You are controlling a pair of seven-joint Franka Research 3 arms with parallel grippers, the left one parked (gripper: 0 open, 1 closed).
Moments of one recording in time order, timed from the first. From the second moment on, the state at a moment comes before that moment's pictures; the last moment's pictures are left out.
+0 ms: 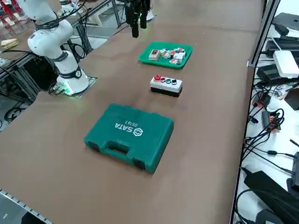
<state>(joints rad) -0.01 0.00 0.02 -1.65 -0.02 1.52 0.03</state>
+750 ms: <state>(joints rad) 0.00 0.01 0.02 -1.66 -0.02 1.47 0.03</state>
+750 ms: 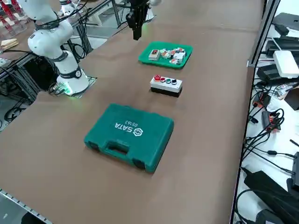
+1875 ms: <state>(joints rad) 0.17 0.05 0.03 -2.10 0.04 2.09 0.29</state>
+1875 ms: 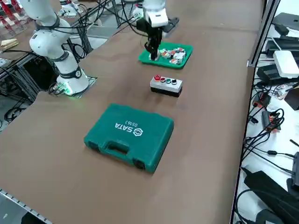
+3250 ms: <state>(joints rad) 0.18 0.15 0.03 -2.28 0.04 2.45 0.31</state>
